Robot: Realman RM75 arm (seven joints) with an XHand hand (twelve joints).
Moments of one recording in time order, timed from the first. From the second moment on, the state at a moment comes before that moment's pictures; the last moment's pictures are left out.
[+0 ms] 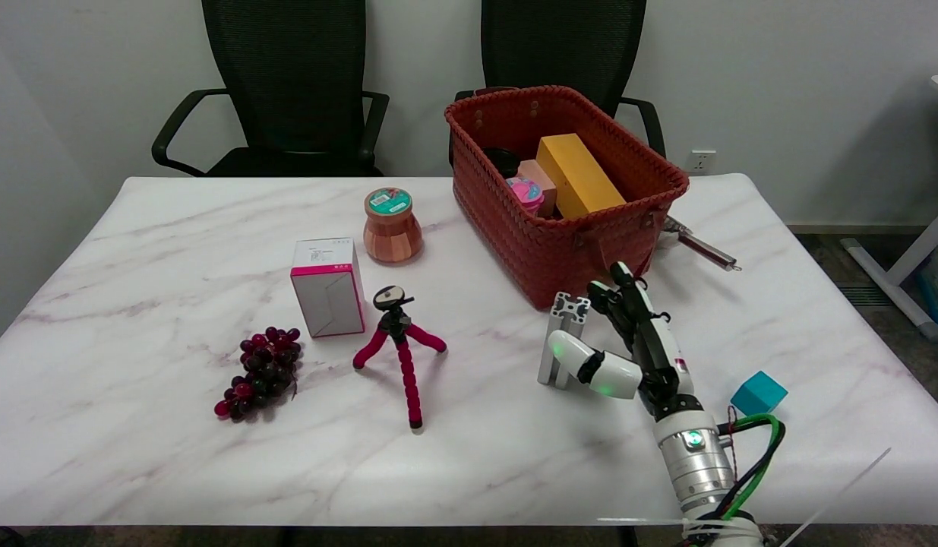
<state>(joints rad) -0.30 -1.05 -2.32 1.56 1.38 1.21 0.53</state>
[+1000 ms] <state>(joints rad) -0.35 -1.09 -2.34 1.56 1.34 1.29 0.47</state>
